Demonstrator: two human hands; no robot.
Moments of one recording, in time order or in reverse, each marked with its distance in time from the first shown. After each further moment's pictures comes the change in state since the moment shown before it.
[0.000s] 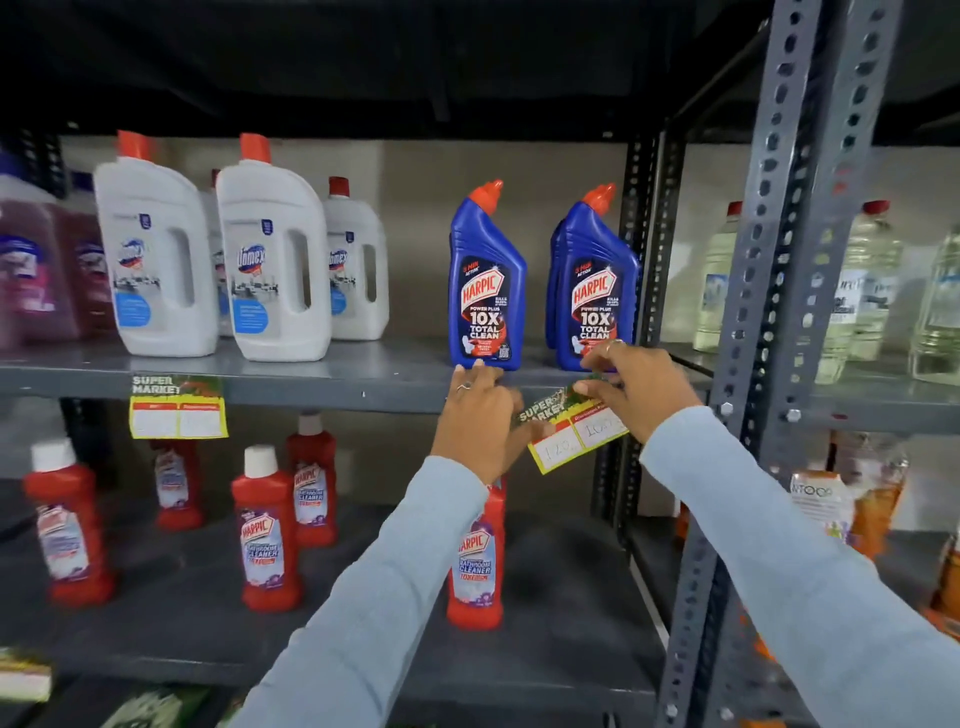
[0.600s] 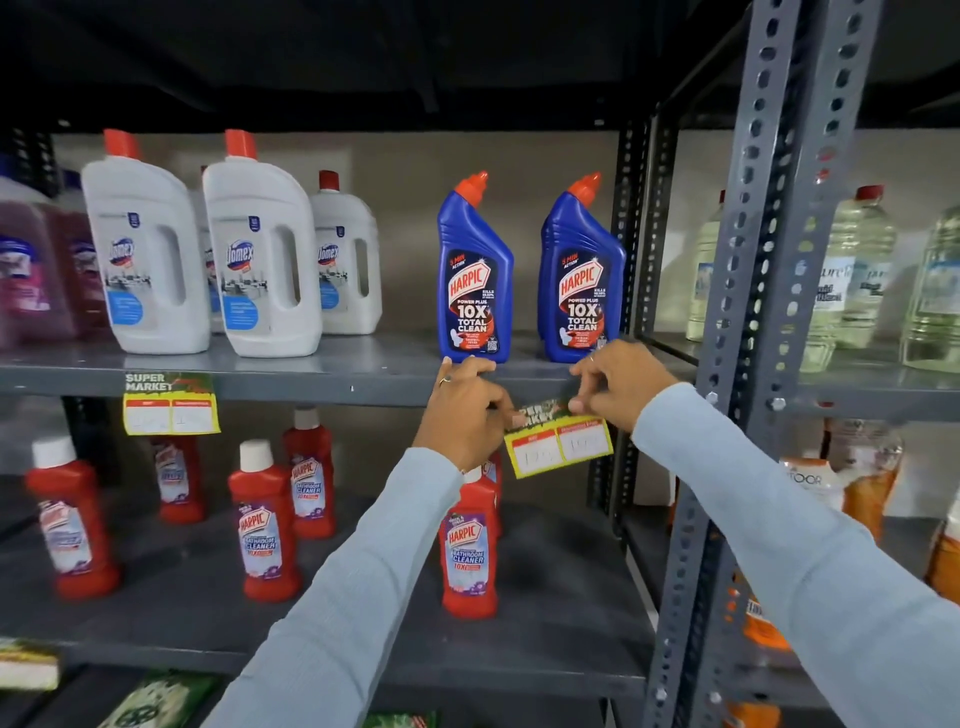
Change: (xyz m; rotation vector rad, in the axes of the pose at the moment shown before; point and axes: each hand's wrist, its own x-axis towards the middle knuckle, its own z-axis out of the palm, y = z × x) left_hand 0.001 -0.002 -0.002 -0.177 -0.041 -0.022; right_hand 0.002 0.003 -0.010 0.024 -0.232 0.006
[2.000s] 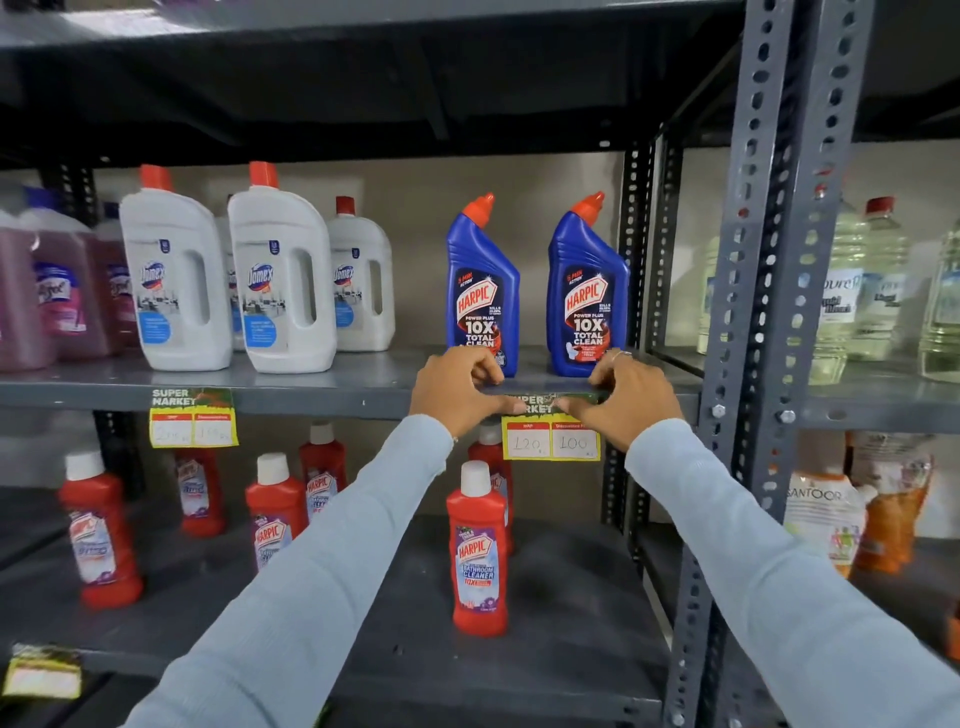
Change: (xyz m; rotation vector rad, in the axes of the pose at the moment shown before) left_hand 0.029 -0.011 -0.018 -0.188 0.134 -0.098; right_hand 0.007 0.013 0.027 0.119 0.312 0.116
